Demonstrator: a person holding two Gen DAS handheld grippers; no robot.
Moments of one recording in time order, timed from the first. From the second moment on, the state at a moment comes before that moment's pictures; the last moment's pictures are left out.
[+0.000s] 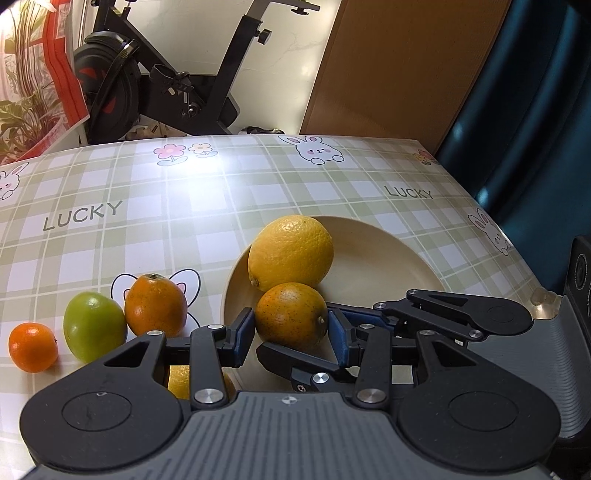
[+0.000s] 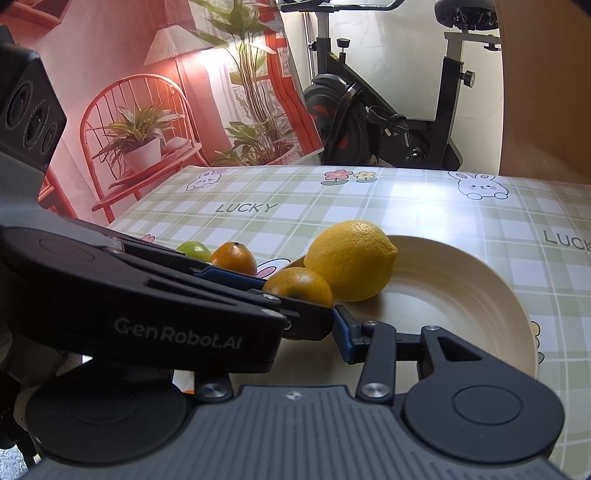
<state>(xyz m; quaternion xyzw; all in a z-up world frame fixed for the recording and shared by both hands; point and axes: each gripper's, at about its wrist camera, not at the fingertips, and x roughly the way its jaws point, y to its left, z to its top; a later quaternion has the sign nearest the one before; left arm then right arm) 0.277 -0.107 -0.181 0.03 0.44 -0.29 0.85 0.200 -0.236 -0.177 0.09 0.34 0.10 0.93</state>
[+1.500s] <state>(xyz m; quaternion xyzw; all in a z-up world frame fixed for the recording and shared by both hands) 0.223 -0.006 -0.139 0.01 0.37 -0.24 0.90 0.138 -0.207 -0.156 0.10 0.32 0.08 0.94</state>
